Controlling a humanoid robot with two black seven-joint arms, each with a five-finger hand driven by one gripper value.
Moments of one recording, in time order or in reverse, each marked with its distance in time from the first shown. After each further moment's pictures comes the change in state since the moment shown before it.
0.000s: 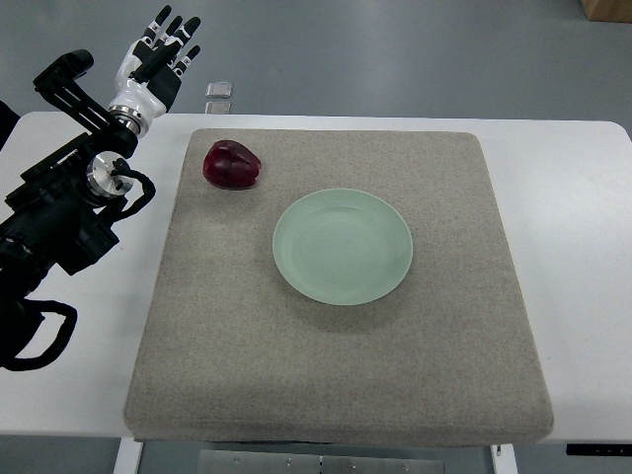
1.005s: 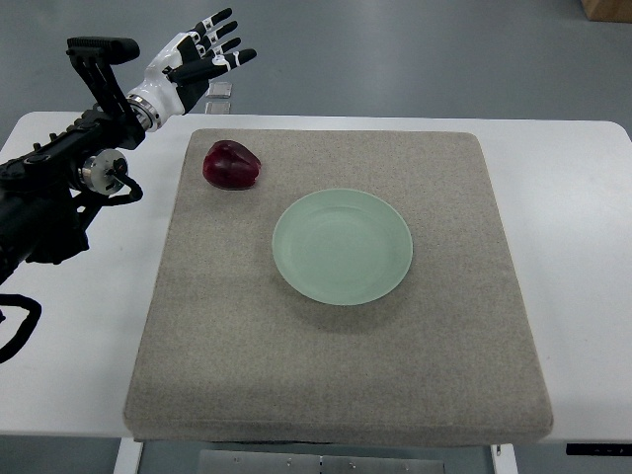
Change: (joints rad) left arm -0.011 0.119 0.127 -0.212 0.433 -0.001 0.005; right arm 0.000 0.000 0.000 0.000 0.000 0.000 0.000
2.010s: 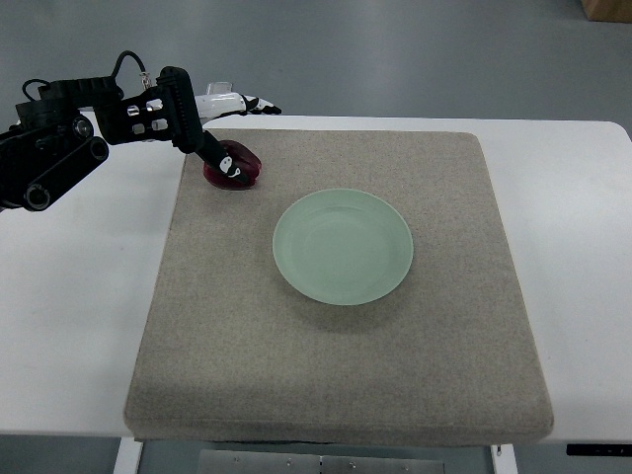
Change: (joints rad) left arm -0.030 0.186 0.057 -0.316 1.189 0.031 0.001; right arm 0.000 0.000 0.000 0.000 0.000 0.000 0.000
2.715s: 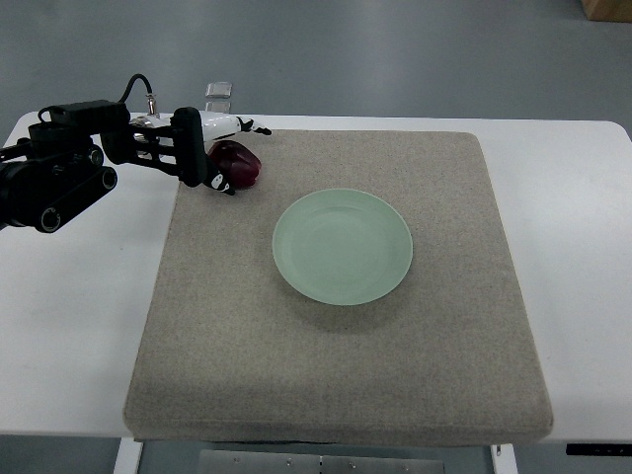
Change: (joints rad) left arm 0.002 -0.005 0.130 0.026 0.062 0.152 -0.002; right arm 0.000 0.000 0.000 0.000 0.000 0.000 0.000
